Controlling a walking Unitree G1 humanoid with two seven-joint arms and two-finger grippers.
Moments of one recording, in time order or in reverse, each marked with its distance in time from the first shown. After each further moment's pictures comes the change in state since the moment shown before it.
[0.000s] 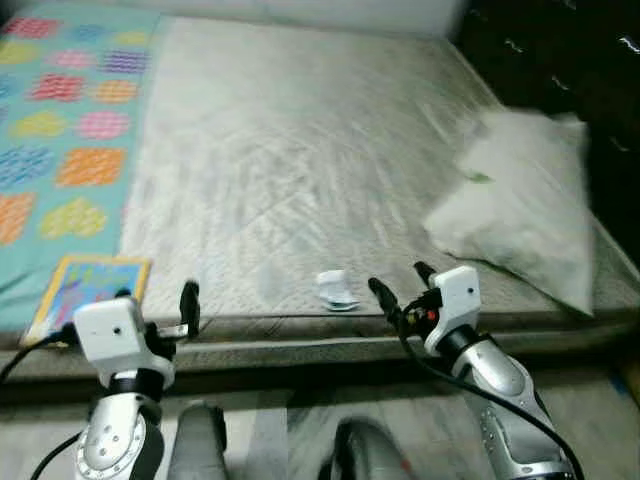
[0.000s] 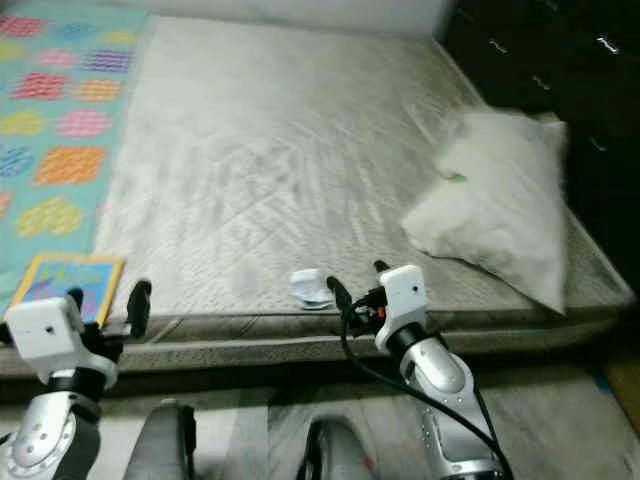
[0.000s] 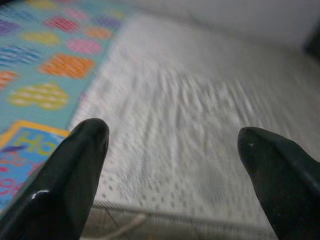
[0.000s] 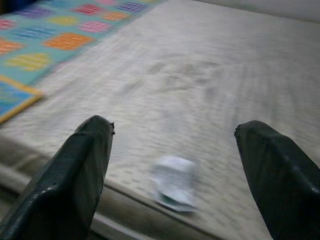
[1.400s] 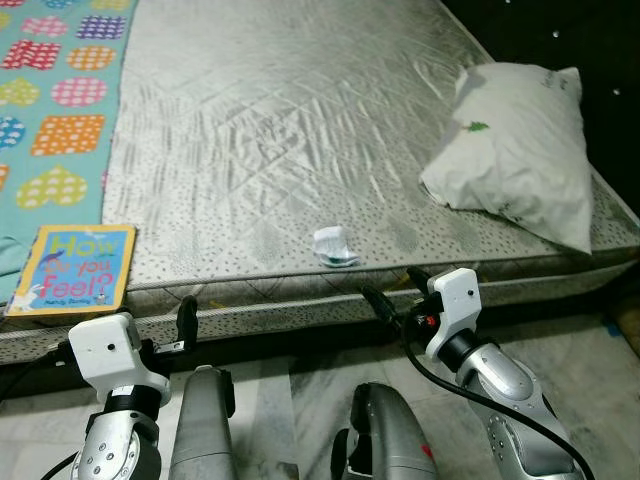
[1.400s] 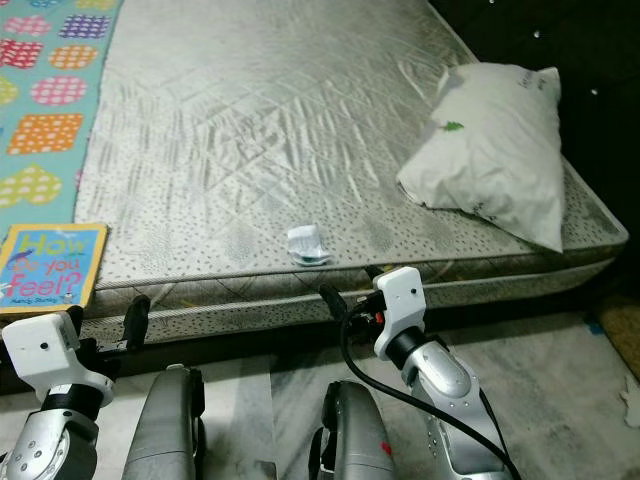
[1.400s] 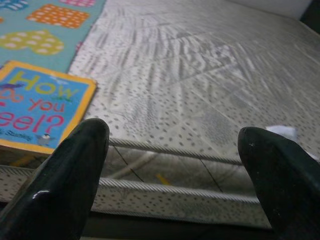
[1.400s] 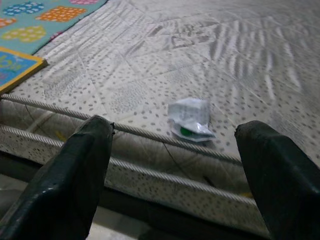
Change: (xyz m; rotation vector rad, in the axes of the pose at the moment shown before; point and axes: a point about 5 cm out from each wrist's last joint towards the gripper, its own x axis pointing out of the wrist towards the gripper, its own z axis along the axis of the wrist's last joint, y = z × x) left arm -0.008 0.004 -0.008 -0.019 0.059 -0.022; right arm -0.013 0.008 -0.005 0.036 0.050 0.040
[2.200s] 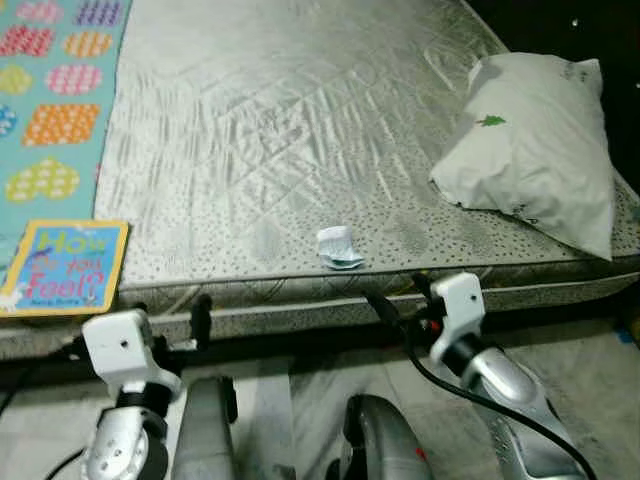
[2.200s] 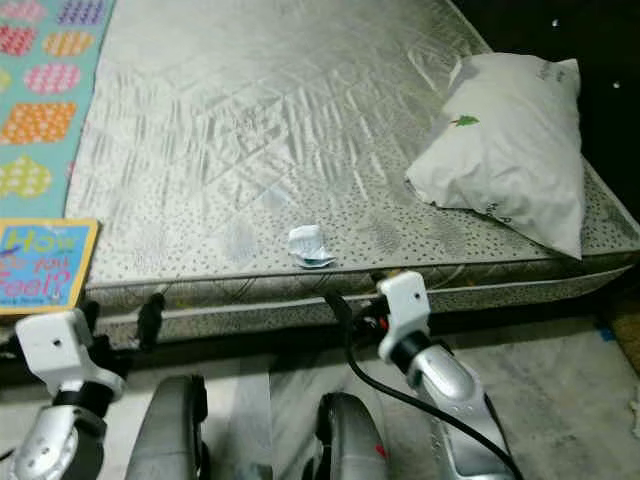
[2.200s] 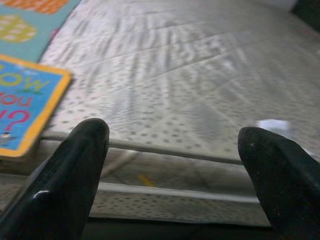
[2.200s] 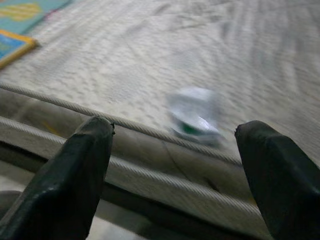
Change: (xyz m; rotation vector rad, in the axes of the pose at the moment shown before) left arm 0.001 -0.004 0.001 0.003 -0.005 -0.038; right arm 0.004 0.003 -0.001 0.001 0.007 0.020
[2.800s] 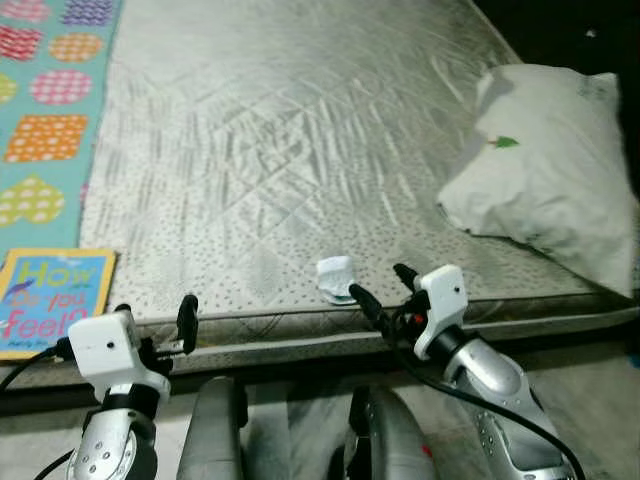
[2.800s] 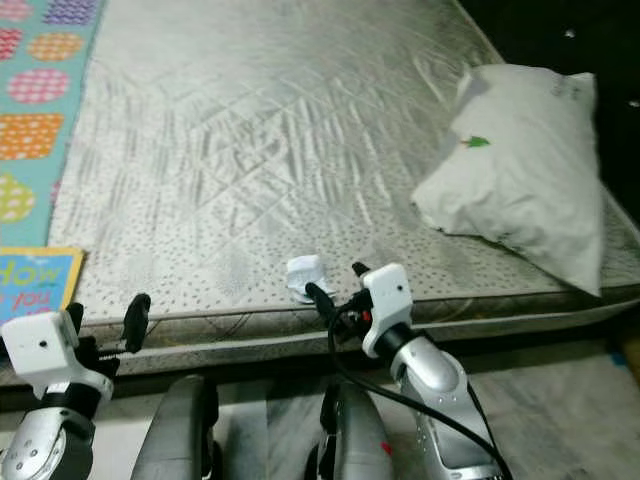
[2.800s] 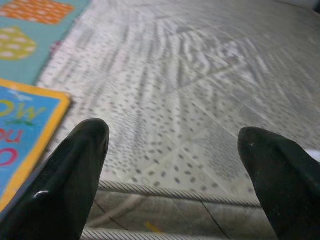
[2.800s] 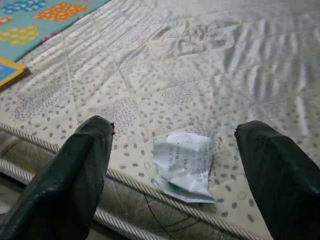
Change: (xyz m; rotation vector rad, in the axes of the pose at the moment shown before) left arm 0.002 0.000 0.001 -0.008 -0.003 0.009; right arm 0.004 0.003 0.005 -0.007 -0.017 0.016
